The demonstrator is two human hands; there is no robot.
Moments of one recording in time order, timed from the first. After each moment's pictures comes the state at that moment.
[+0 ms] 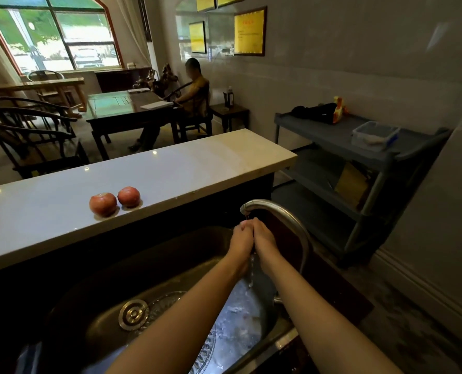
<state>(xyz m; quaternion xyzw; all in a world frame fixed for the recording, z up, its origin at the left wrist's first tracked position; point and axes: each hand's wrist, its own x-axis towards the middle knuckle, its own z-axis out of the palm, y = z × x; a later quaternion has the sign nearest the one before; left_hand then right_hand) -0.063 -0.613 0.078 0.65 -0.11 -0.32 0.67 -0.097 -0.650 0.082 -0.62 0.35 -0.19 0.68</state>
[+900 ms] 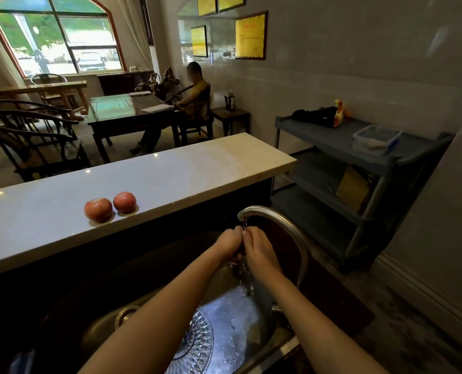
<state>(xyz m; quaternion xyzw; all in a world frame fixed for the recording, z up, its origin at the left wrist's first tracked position) -0.023 -0.601 0.086 0.76 -0.22 -0.36 0.49 -0.111 -0.654 0.066 -0.80 0.26 -0.22 0.49</state>
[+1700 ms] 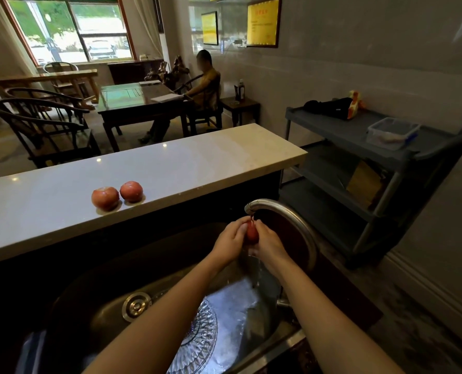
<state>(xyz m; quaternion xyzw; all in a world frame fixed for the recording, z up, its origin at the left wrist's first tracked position) -0.023 -0.583 0.064 0.77 -0.37 -0.20 0.49 -0.091 -0.673 0.051 -0.59 0.30 -0.13 0.73</state>
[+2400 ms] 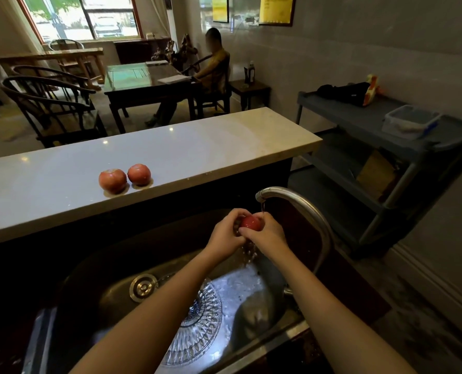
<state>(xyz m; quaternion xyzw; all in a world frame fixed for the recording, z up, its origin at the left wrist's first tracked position) -0.005 -0.558 0.040 0.76 -0.41 -0.13 0.49 -0.086 -0.656 0.053 -0.76 0.33 -0.15 0.53</state>
